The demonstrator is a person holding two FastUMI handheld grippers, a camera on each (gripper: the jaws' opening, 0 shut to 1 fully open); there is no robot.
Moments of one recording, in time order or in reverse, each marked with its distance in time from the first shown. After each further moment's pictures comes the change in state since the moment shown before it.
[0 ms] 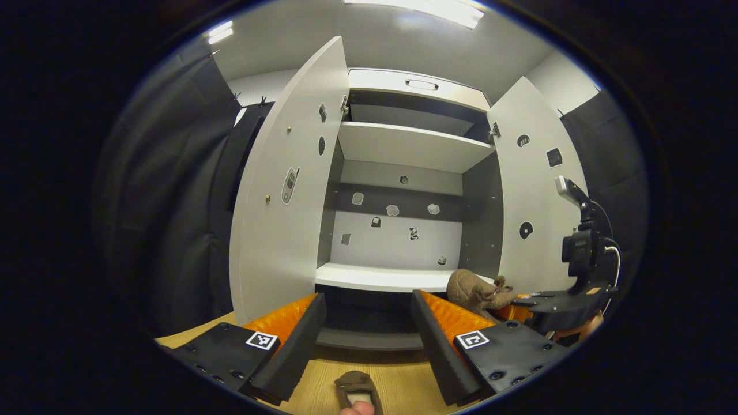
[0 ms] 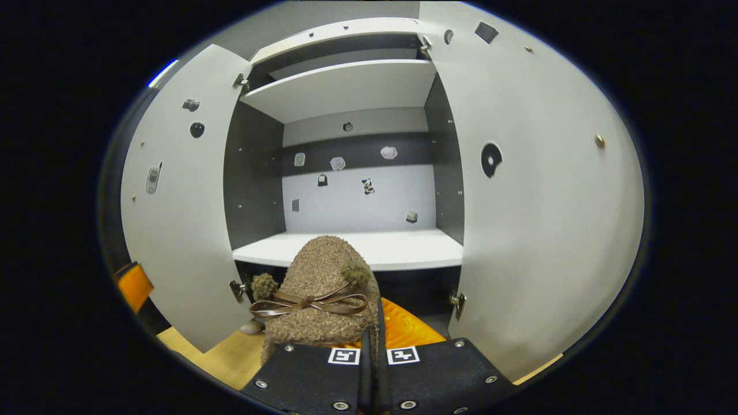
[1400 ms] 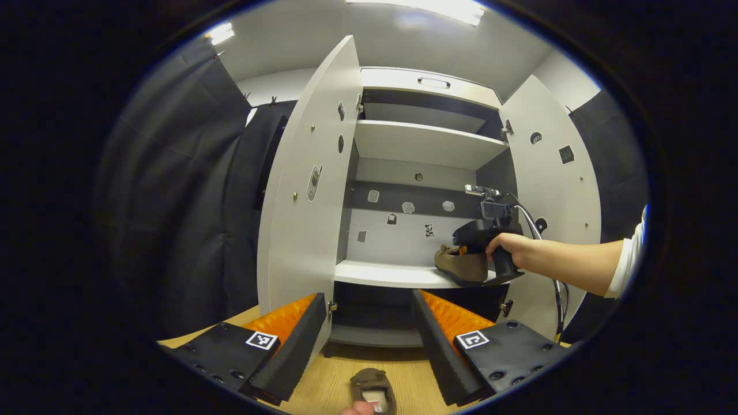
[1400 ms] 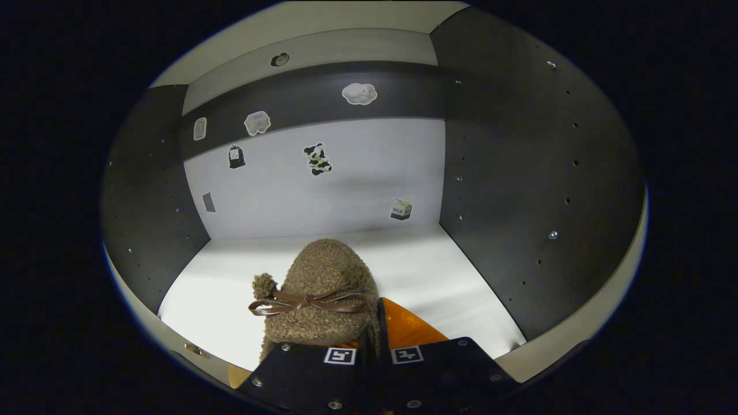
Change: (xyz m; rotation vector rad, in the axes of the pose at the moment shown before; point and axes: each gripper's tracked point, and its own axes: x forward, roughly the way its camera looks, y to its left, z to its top) left arm -0.006 0.028 -0.003 0.016 0.014 0.063; right arm 0.232 -0.042 0.022 0.052 0.382 -0.183
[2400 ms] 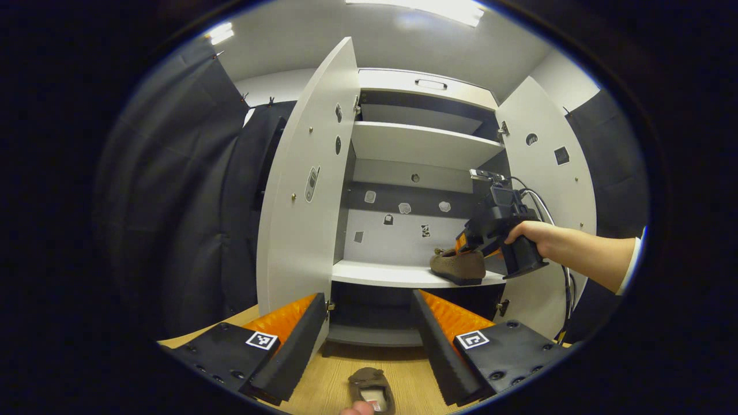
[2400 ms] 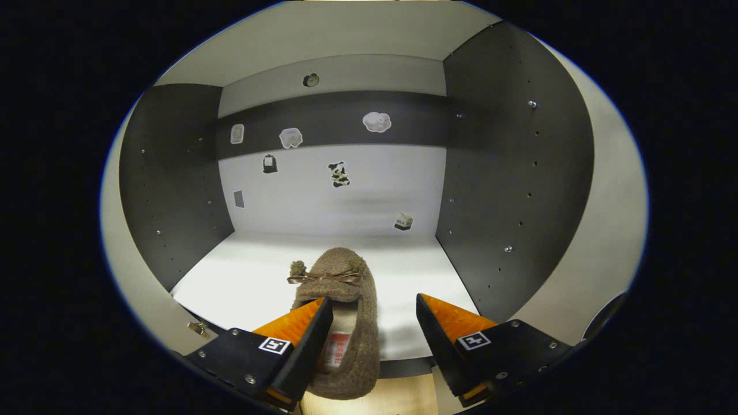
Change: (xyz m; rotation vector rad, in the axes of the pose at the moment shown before) left arm -0.004 -0.005 0.002 -0.002 -0.008 -0.022; right arm -0.078 0.001 0.013 -0.094 -0.085 0.077
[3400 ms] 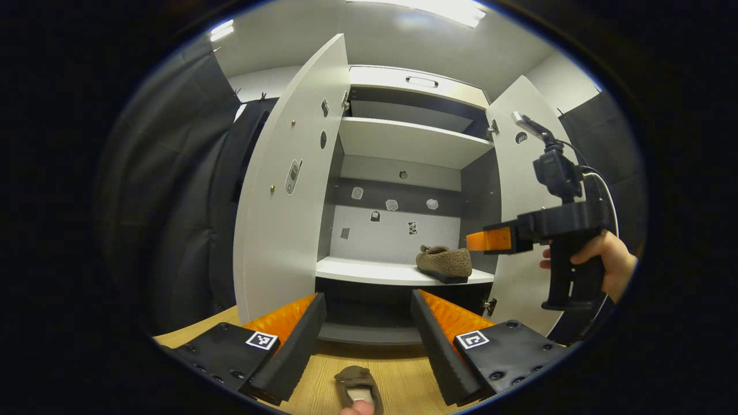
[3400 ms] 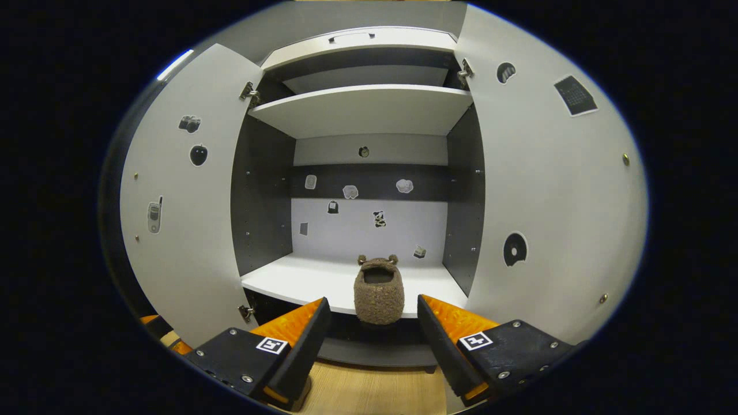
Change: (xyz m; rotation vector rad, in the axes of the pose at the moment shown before) left arm 0.004 -0.023 -0.011 -0.018 0.024 -0.054; right arm -0.169 0.029 -0.046 -0.042 -0.312 0.103
